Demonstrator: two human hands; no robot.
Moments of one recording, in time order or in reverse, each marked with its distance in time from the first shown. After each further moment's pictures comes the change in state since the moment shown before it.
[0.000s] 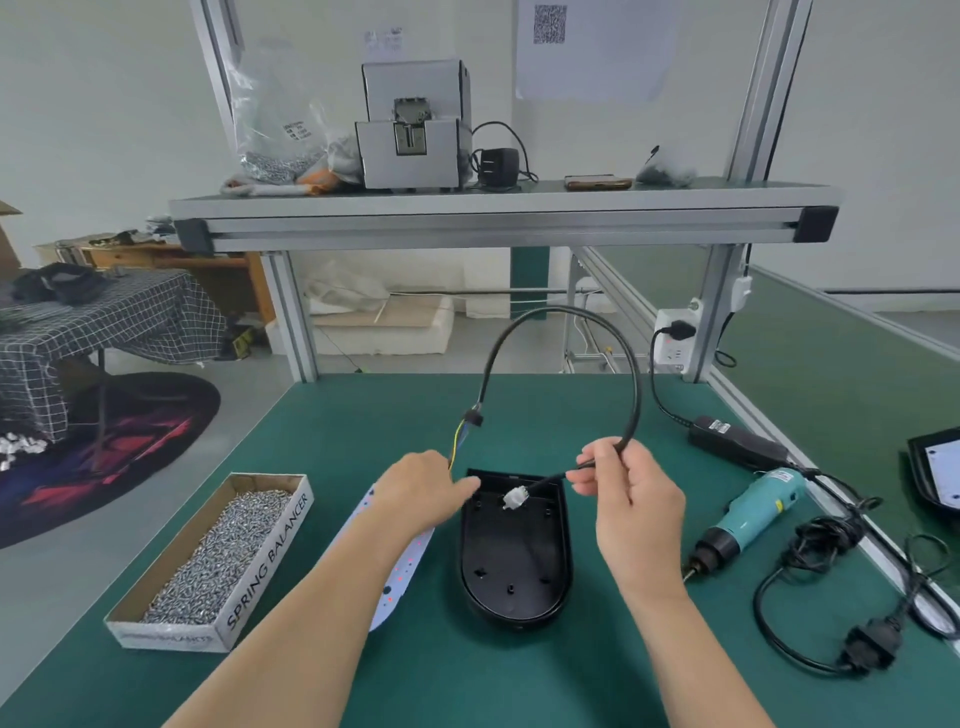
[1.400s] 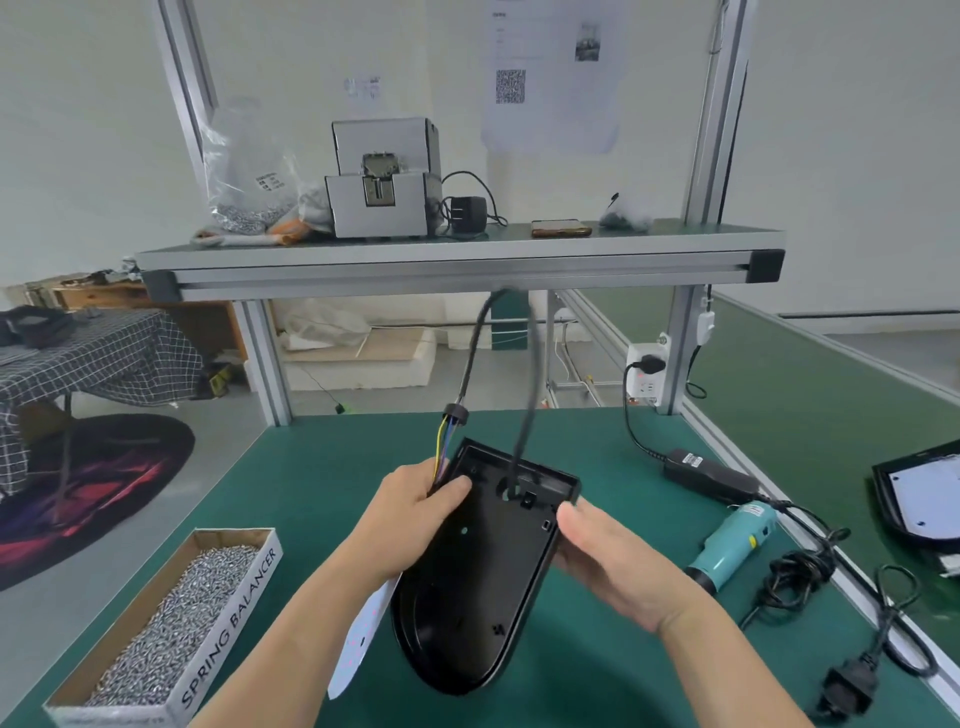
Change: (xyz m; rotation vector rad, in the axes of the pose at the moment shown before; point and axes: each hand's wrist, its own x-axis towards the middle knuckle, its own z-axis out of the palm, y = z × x) left_hand -0.044 0.022 -0.044 -0.748 0.056 0.353; right_hand 0.026 -0.012 -0.030 0.365 -0.873 0.385
